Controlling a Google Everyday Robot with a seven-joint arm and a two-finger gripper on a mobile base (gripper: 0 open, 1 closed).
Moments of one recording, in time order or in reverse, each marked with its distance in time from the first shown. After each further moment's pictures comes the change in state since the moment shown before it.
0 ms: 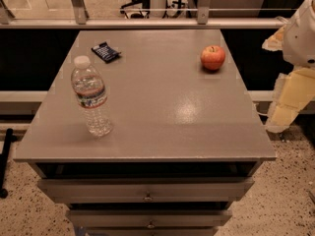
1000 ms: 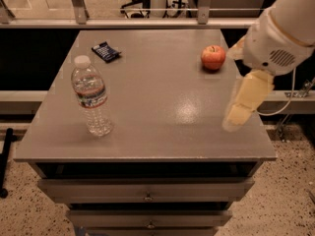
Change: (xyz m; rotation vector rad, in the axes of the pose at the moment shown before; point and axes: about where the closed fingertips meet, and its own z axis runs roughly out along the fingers) arm -0.059 0.008 0.032 -0.095 -0.157 0.028
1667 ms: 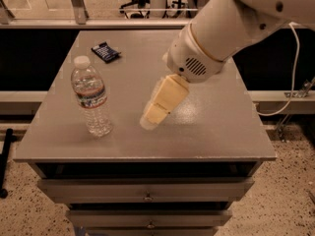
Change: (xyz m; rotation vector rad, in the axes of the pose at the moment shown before) arm -0.132 0.028 0.057 -0.069 -0.264 0.030
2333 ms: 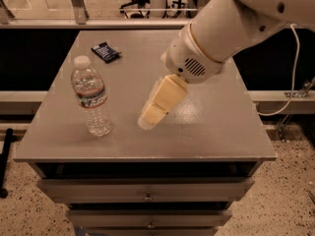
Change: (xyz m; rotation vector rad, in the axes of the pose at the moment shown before) arm -0.002 0.002 0.000 -0.001 -0.019 0.001
